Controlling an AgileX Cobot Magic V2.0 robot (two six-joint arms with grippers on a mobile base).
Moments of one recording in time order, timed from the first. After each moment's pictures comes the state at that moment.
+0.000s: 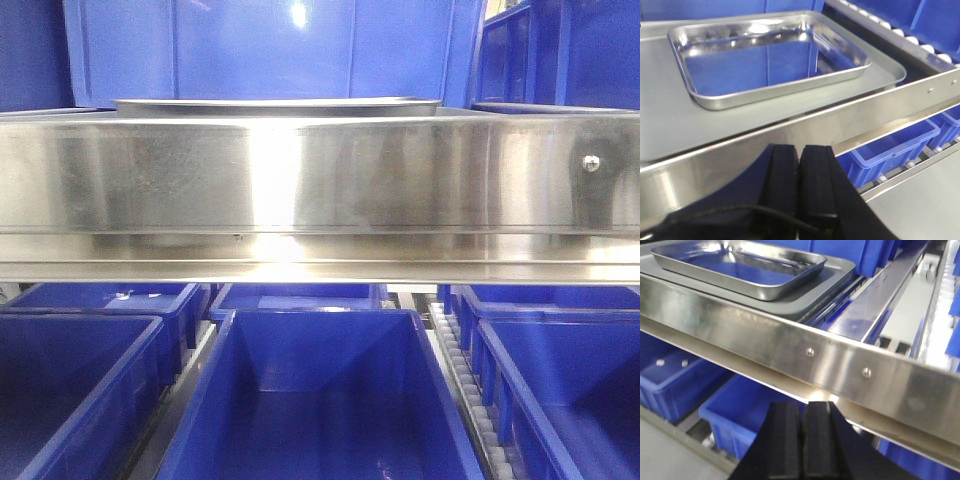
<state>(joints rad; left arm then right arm) -0.73 0.79 -0.65 0.11 0.33 -0.26 0.49 0.23 -0.31 -0.06 0.44 0.12</state>
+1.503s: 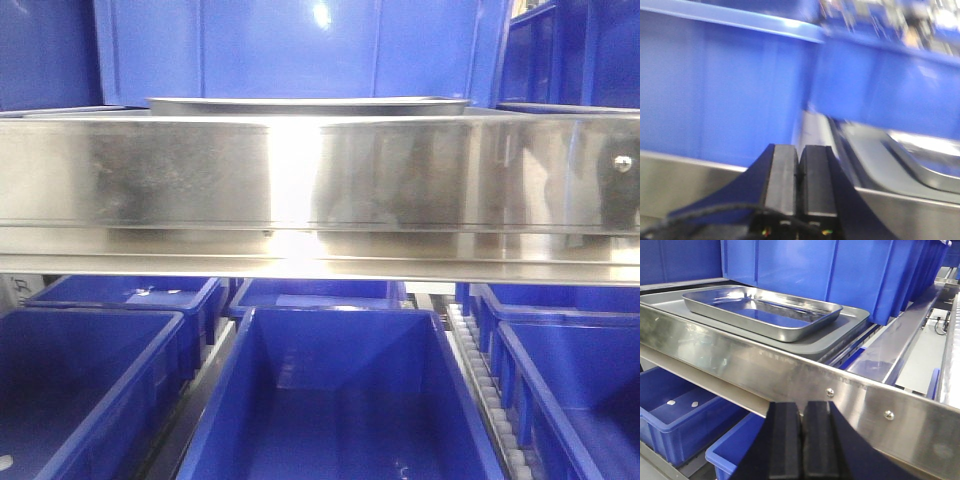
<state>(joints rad) -0.03 0.19 -0.14 0.33 -0.08 -0.43 0.49 0.17 -0.24 -0.07 0.27 0.12</state>
